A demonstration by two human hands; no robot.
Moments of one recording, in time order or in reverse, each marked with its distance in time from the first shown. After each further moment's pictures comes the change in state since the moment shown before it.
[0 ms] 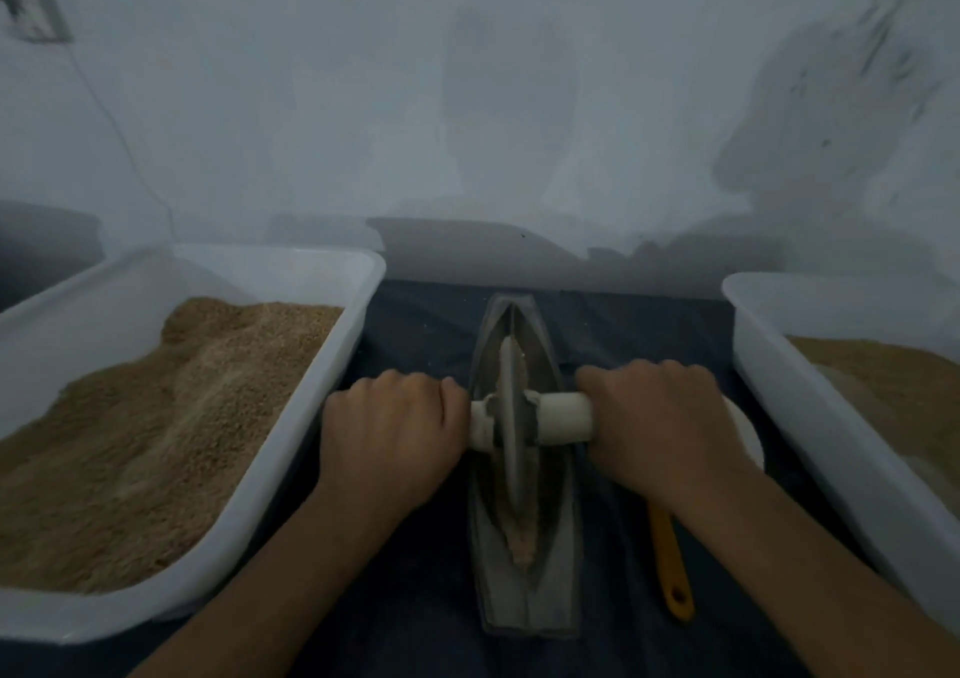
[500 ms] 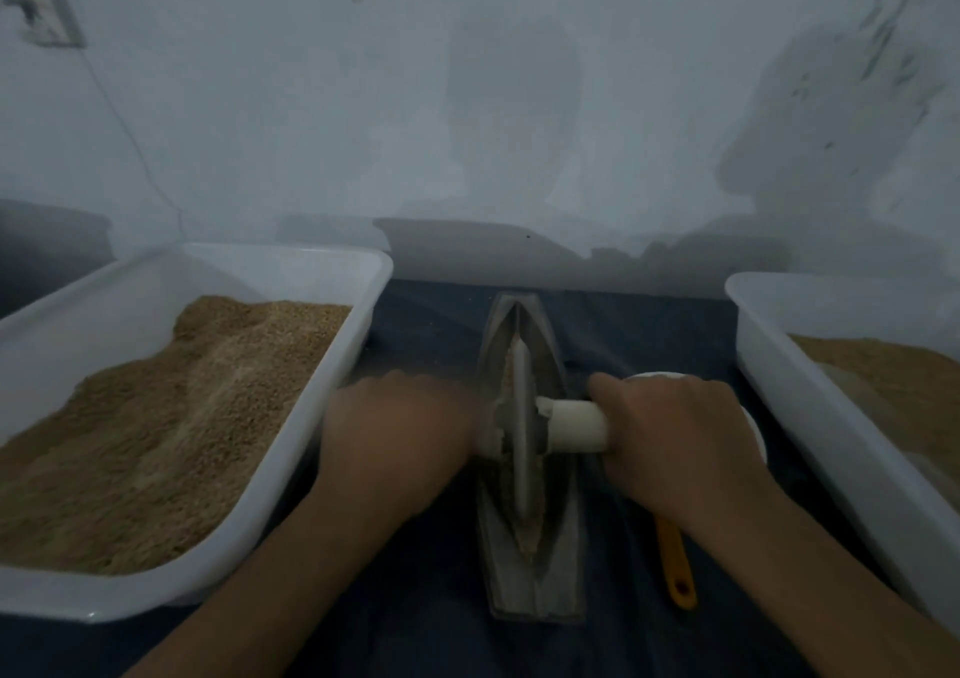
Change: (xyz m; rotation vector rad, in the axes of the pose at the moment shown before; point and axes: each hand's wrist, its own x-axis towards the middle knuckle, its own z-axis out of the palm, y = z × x) left_hand -0.005 -0.008 0.005 -0.020 -0.020 0.089; right_hand -0.018 0.000 -0.004 0.036 0.041 -0.007
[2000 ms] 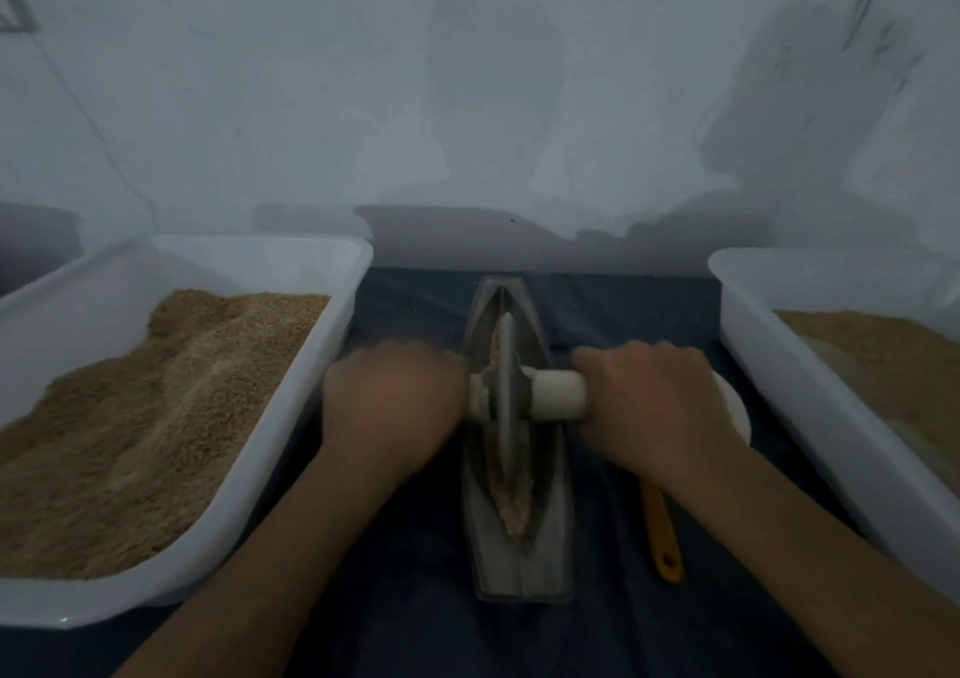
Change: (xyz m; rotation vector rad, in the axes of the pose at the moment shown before) left_hand 0.016 0.005 0.000 0.066 0.016 0.015; right_hand 0.014 -0.003 0.001 0.014 -0.129 0.083
